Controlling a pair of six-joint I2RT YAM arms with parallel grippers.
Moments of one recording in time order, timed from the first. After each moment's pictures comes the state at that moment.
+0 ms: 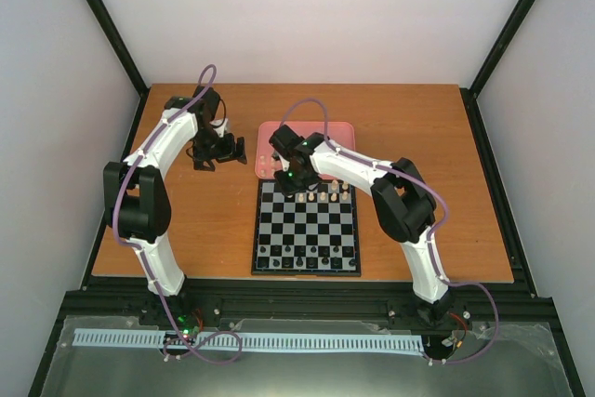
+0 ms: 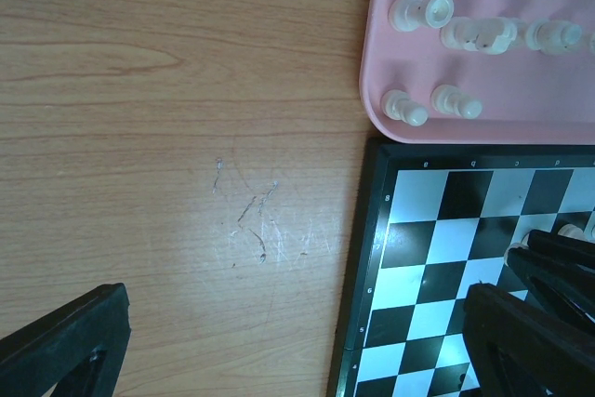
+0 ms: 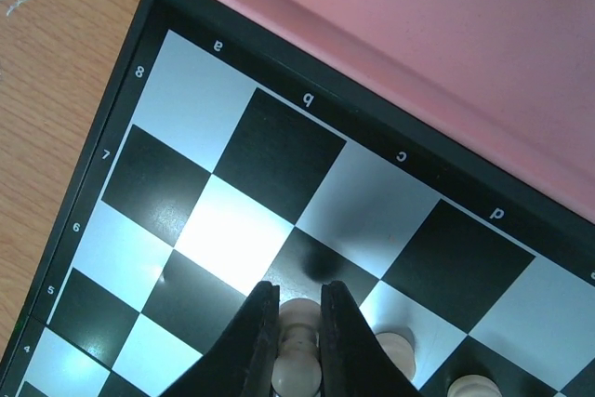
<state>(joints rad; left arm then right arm) -0.16 1.84 1.58 -1.17 0.23 -0.28 0.79 2.13 1.71 -0.86 -0.12 0.32</state>
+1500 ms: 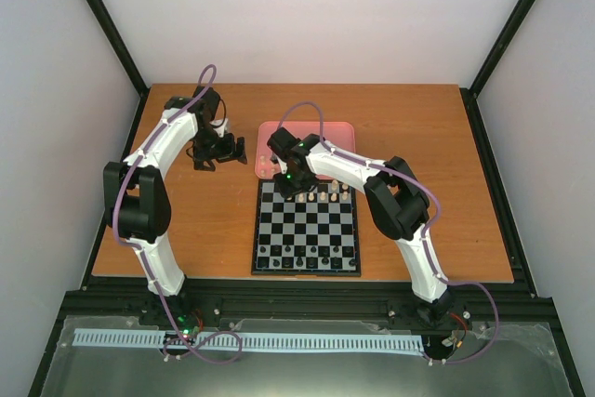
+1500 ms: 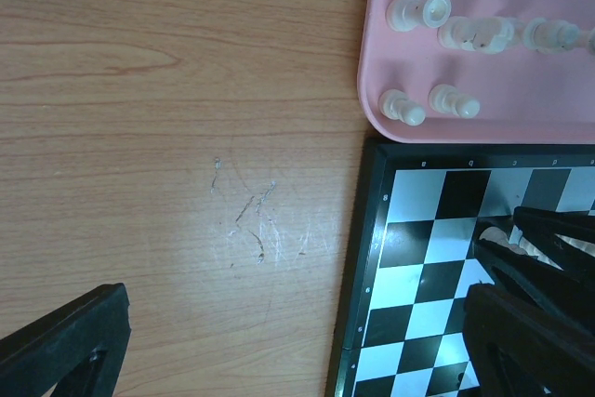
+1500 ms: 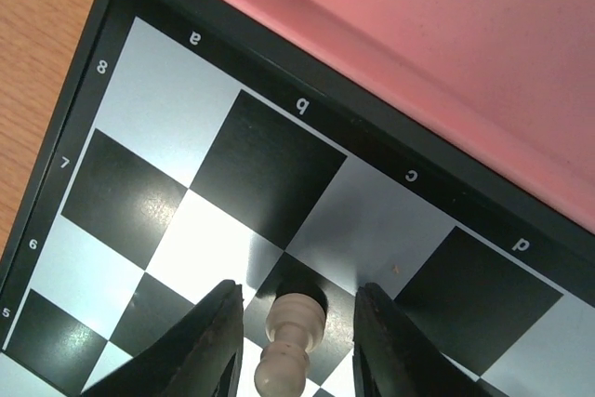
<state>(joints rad) -0.16 1.84 1.58 -1.17 0.24 -0.28 0.79 2.18 1.74 -0.87 -0.12 0.30</state>
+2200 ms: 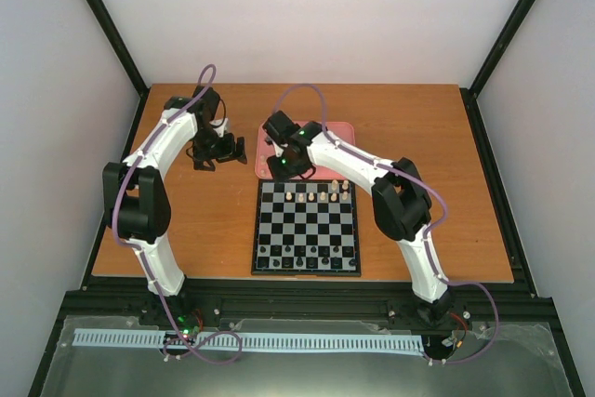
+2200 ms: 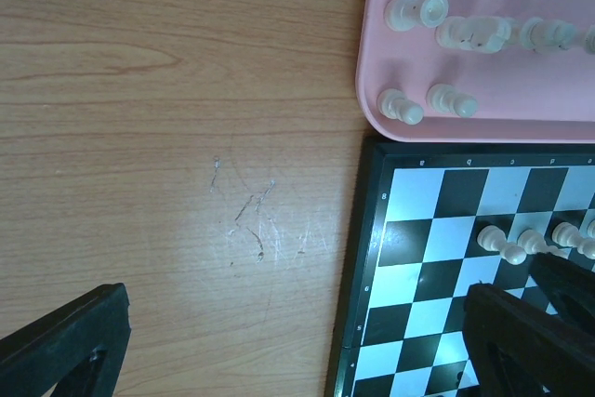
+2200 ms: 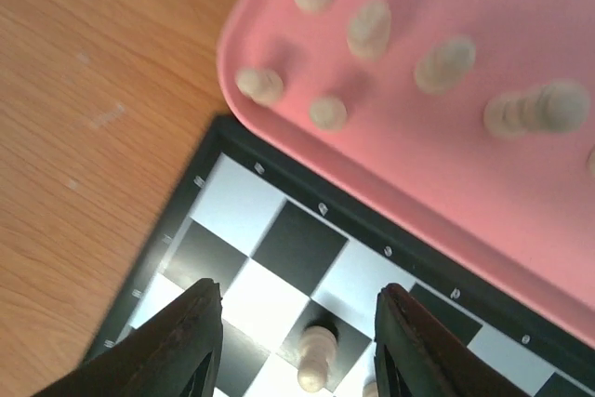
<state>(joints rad) -0.16 1.84 1.58 -1.17 0.24 -0.28 0.79 2.17 1.85 -0.88 -0.07 0.30</state>
